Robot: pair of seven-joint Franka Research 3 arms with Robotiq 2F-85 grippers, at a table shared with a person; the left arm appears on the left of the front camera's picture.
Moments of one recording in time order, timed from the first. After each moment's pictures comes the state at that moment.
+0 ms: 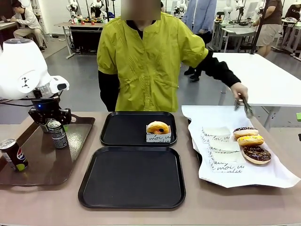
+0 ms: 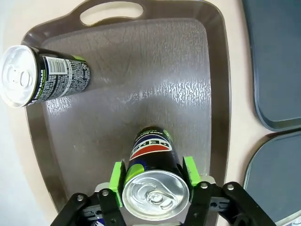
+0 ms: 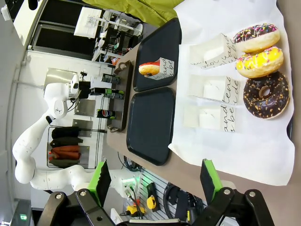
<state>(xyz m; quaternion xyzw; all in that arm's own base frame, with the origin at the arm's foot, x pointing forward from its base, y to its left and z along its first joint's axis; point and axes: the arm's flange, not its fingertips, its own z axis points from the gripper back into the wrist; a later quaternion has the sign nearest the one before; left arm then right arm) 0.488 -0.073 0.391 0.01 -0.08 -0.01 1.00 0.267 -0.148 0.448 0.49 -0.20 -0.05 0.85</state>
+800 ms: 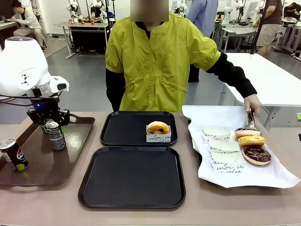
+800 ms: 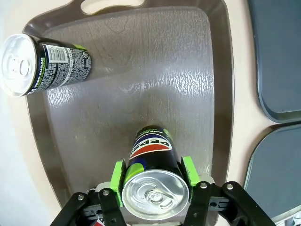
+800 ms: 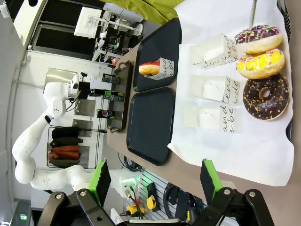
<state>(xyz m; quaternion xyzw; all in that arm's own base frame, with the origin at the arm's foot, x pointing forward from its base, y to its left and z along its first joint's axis) 0.486 -0.073 0.394 0.02 -0.06 -0.01 1.00 0.267 -0.148 0.448 0.49 -0.20 -0.05 0.85</state>
